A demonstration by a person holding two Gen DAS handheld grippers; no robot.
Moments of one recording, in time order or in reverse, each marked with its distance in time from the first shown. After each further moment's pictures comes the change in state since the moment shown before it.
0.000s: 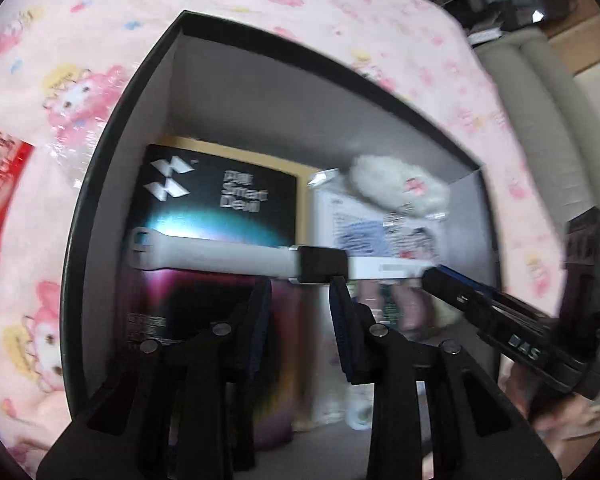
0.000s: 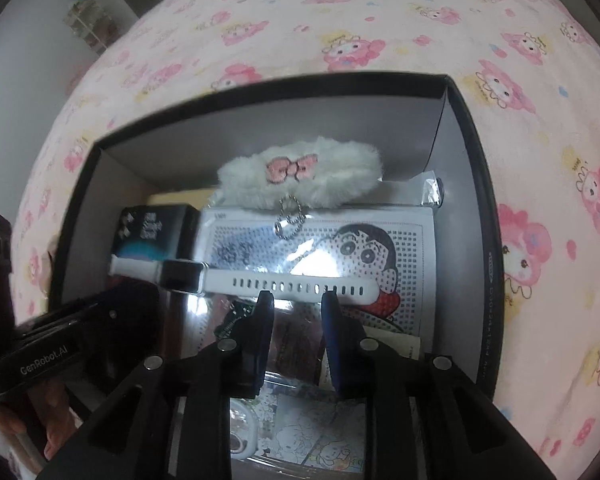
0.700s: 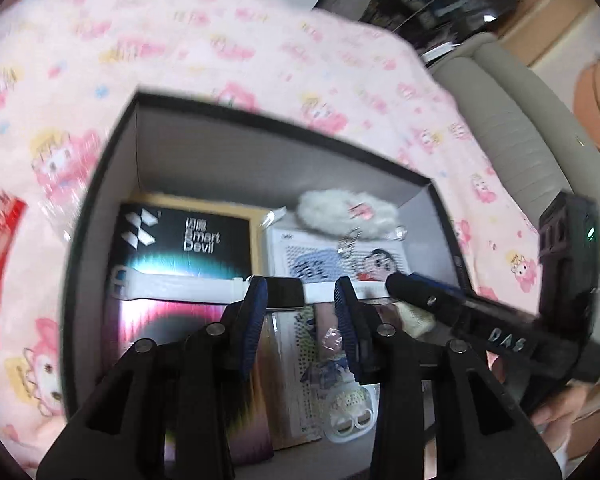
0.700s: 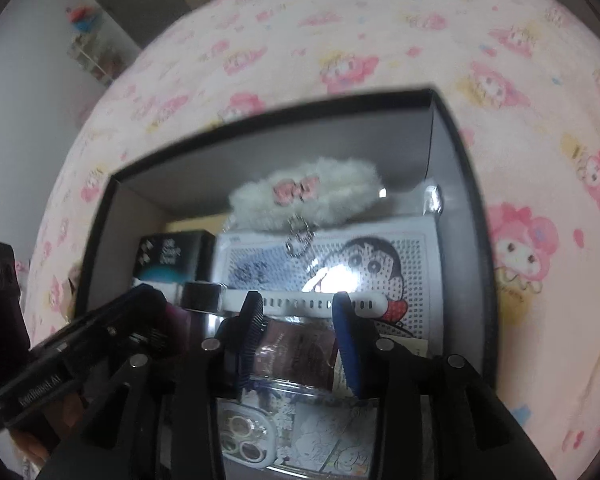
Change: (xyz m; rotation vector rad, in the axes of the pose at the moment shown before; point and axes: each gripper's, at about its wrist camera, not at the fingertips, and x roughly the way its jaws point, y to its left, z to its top) left arm -0.027 -0.031 -0.019 0.173 -0.199 -0.023; right arm -0.020 0.008 -0.013 0.043 -0.111 0.030
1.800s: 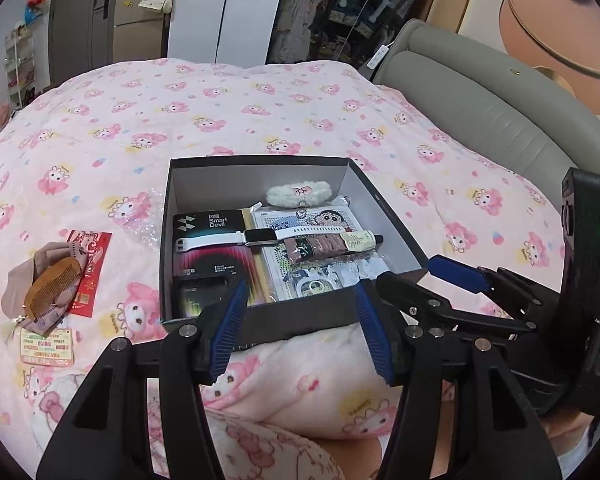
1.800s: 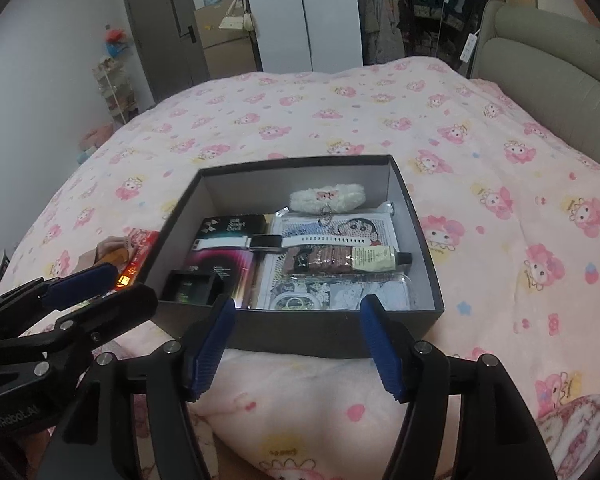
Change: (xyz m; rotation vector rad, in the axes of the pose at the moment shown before) left arm -0.148 -0.063 -0.092 0.279 -0.131 0.090; right arm -0.125 0.075 -0.136 -0.111 -0.313 -0.149
